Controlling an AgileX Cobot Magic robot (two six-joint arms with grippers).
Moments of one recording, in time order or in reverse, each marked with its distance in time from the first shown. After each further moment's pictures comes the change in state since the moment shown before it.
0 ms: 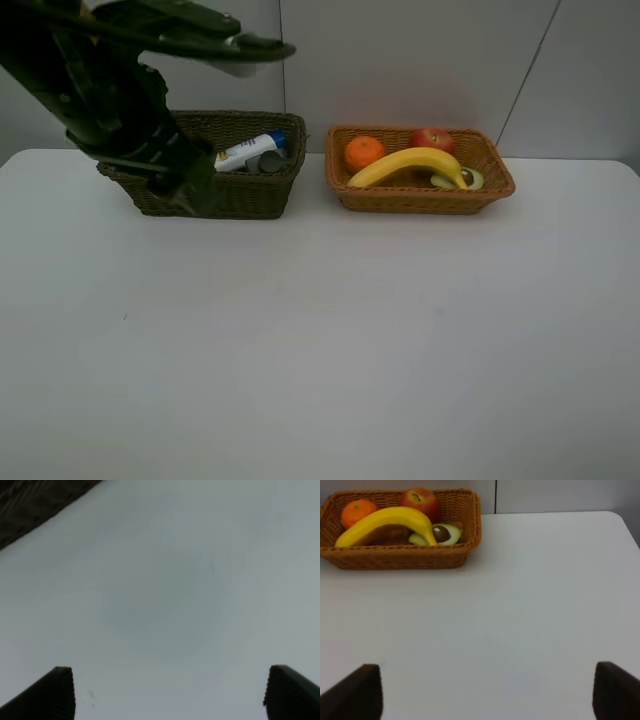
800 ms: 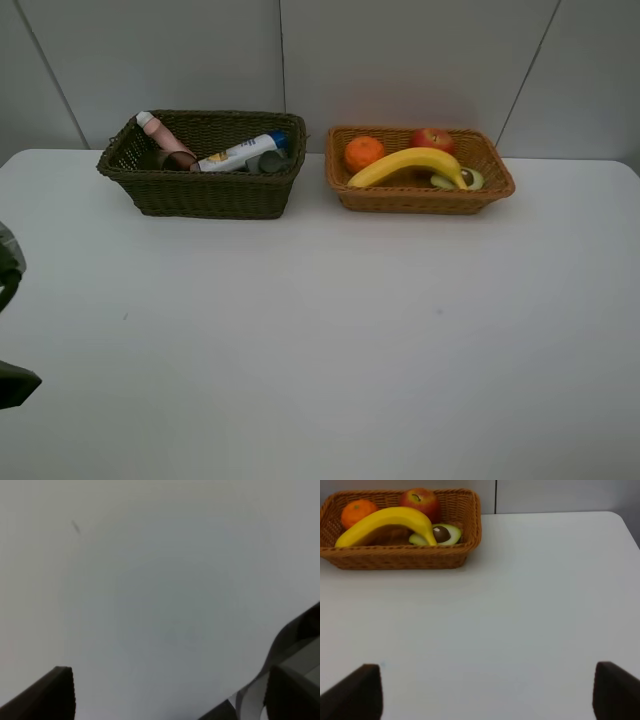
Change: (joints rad) left arm 0.000 -0.661 0.560 -0.003 0.103 0.006; right arm 0.000 0.000 0.000 0.000 0.000 0.000
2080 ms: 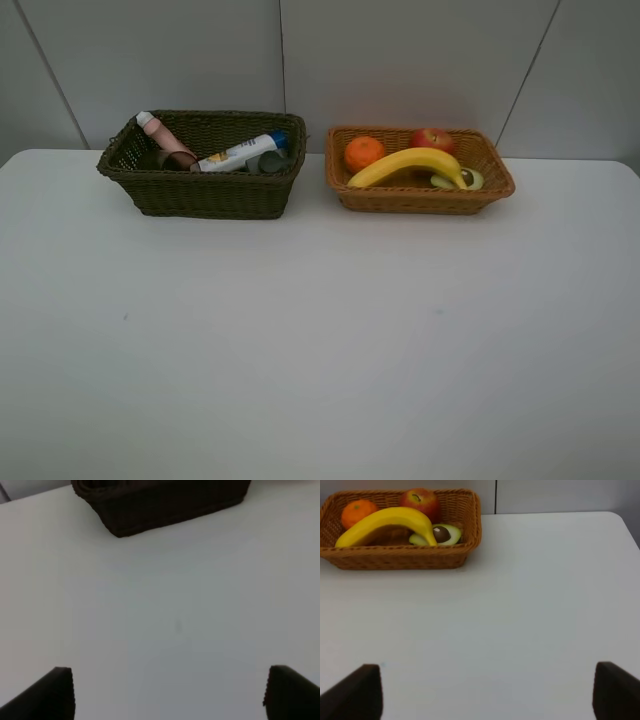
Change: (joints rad) left arm 0.309 -0.751 0.102 0.027 0.022 0.026; right arm 0.000 0.000 0.000 0.000 0.000 0.000
